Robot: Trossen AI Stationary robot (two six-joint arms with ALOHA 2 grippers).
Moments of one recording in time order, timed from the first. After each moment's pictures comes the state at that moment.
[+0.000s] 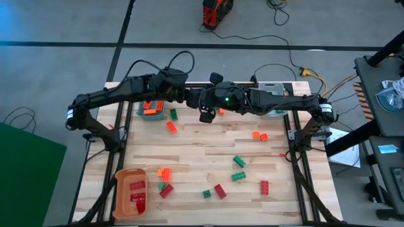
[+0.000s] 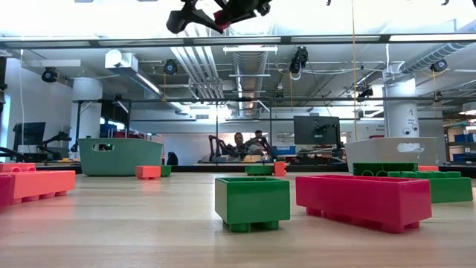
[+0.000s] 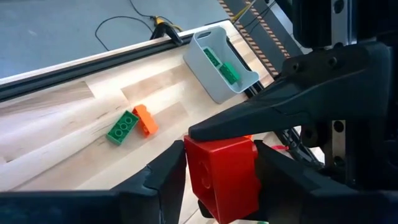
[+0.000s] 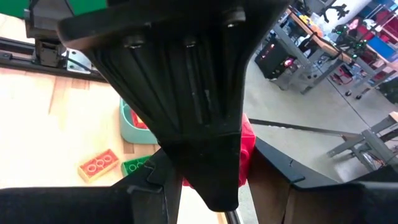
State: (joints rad) left arm 0.22 1.50 1.61 -0.72 -0.15 -0.77; right arm -0.10 1.71 1.63 -0.30 0.34 -0.37
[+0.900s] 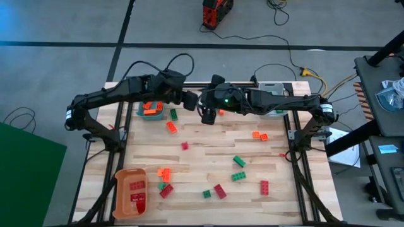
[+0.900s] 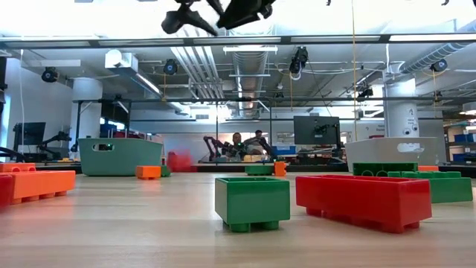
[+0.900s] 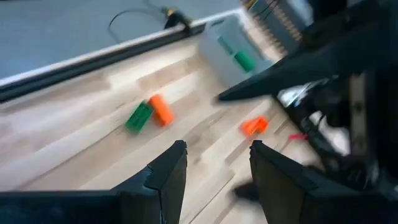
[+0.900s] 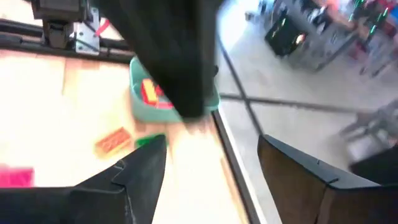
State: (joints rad) left arm 0.22 1.47 1.61 -0.82 -0.17 -0.74; right arm -0.10 1.69 1.63 -0.40 0.34 -0.30
